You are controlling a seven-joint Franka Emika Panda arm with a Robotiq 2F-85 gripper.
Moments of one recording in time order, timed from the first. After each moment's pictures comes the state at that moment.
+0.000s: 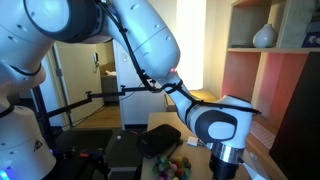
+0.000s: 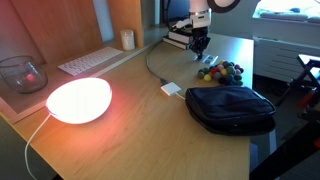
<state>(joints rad) -0.15 0.87 0.05 -1.65 -0.31 2.35 -2.59</state>
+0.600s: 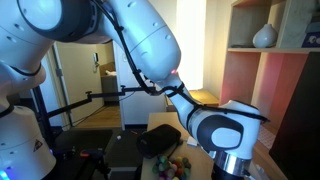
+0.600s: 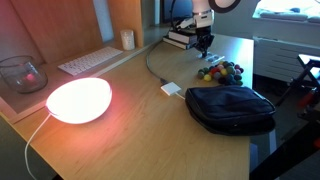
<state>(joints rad) -0.17 0.87 0.01 -1.65 -0.33 2.32 -2.60</state>
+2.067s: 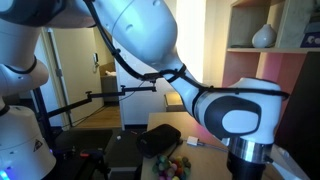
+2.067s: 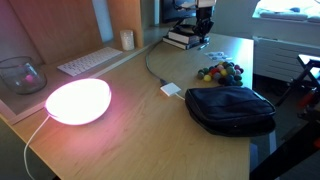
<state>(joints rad) -0.35 0.77 0.17 -1.65 -0.39 2.34 -2.60</state>
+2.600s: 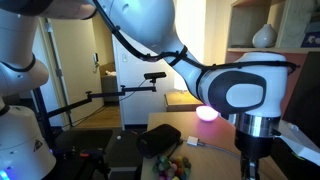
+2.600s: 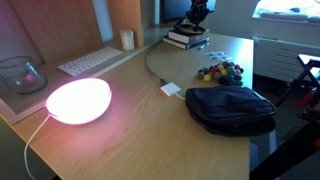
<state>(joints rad) -0.35 0.71 0.21 -1.63 -0.33 2.34 -2.59</state>
